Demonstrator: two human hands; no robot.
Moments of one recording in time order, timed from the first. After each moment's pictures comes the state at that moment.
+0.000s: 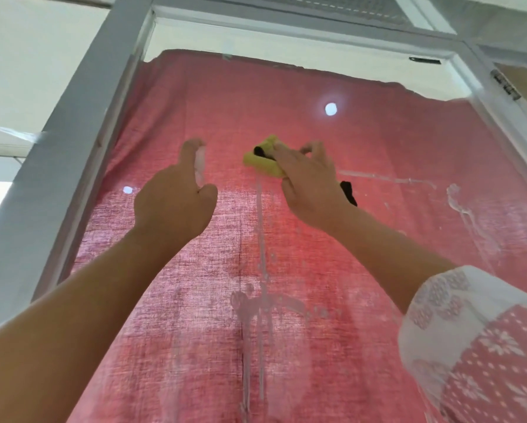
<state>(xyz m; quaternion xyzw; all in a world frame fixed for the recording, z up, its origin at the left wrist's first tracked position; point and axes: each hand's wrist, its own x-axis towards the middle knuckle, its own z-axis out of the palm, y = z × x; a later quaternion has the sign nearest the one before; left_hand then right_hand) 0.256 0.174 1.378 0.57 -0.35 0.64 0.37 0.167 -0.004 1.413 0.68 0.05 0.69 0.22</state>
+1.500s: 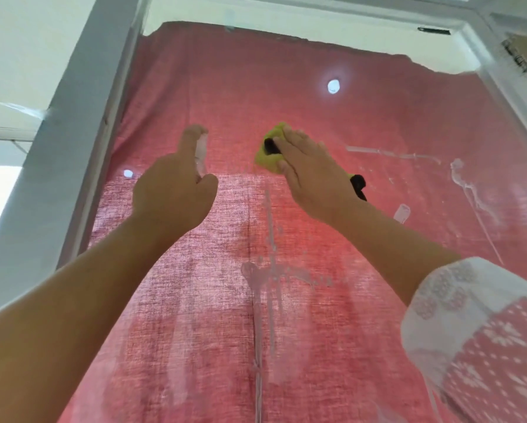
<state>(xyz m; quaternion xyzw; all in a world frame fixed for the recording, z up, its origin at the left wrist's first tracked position) 0.256 0.187 1.356 0.58 -0.38 0.62 0.36 0.170 -0.002 1.387 0.74 0.04 0.65 0.17</state>
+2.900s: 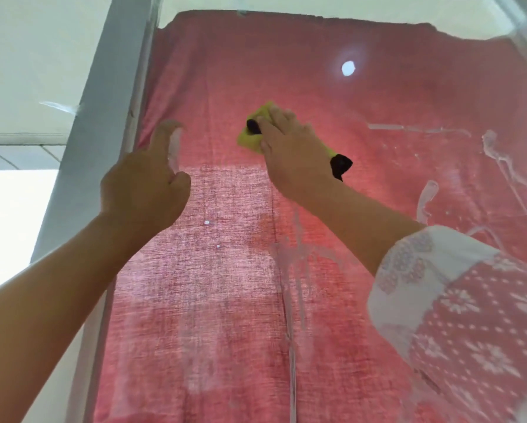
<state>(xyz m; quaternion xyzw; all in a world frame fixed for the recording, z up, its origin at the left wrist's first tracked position) 0.275 0.235 1.337 0.60 -0.29 0.68 0.30 0.211 0.047 1.394 0.70 -0.03 0.68 0.23</state>
